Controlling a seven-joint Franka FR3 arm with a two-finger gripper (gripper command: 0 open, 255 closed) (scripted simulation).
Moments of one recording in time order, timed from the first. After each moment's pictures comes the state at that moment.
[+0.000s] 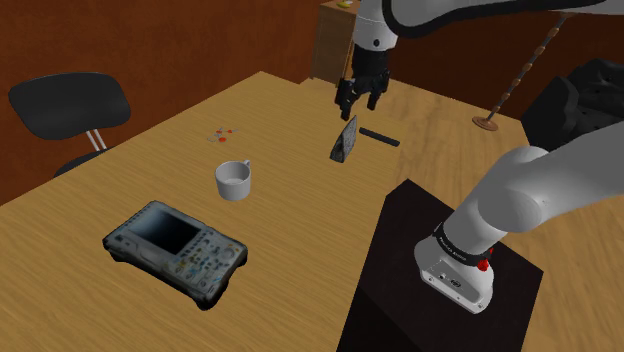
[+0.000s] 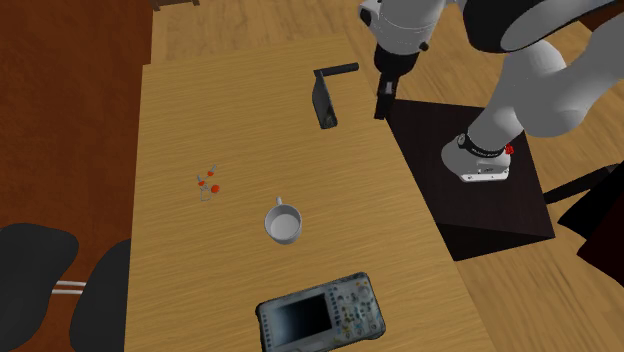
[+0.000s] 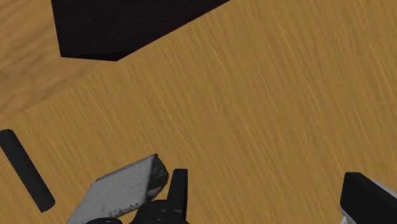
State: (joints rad) arm 0.04 -0.52 0.20 -2.42 0.03 1.83 0.30
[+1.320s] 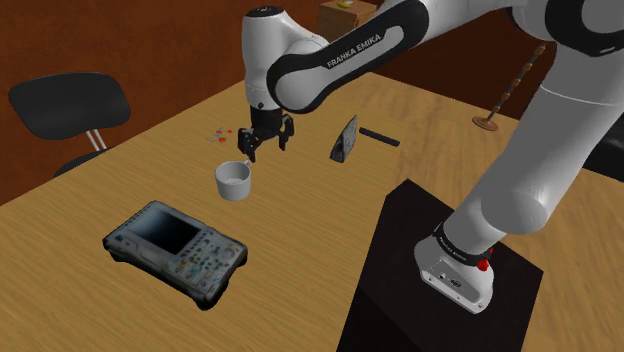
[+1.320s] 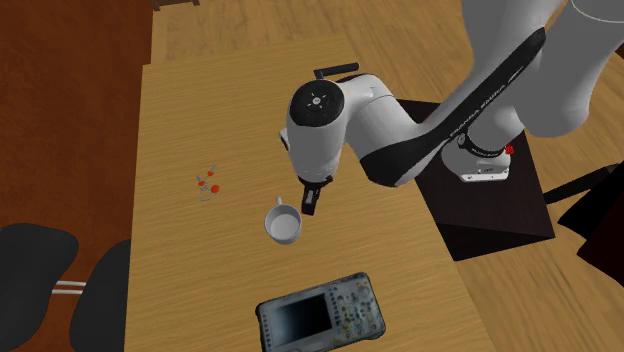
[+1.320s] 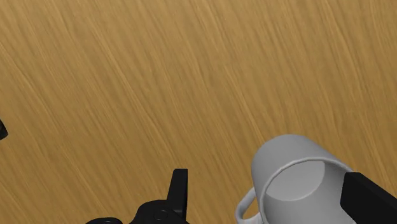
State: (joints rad) arm 0.12 0.17 0.40 -2.09 -0.16 2.22 0.71
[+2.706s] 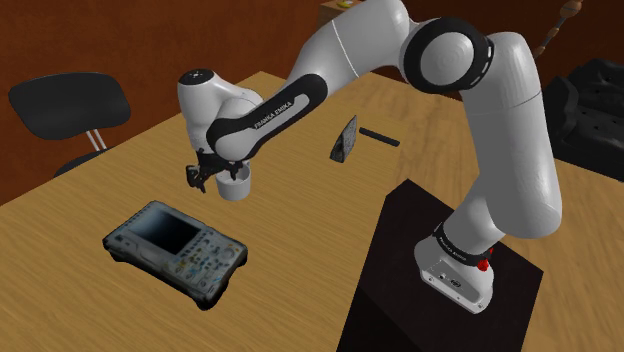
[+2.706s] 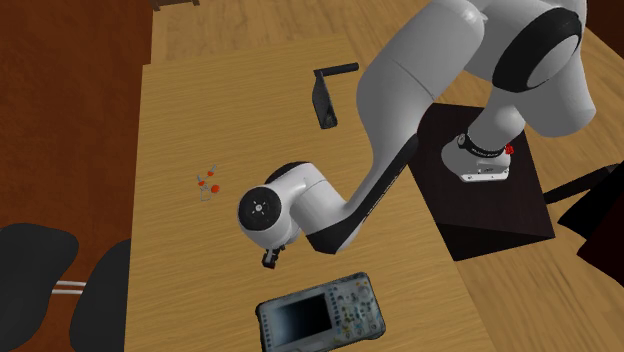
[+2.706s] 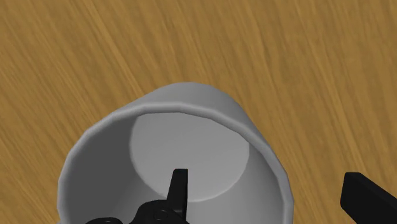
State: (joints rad) arm 0.32 0.73 0.33 -1.60 -0.37 2.28 0.90
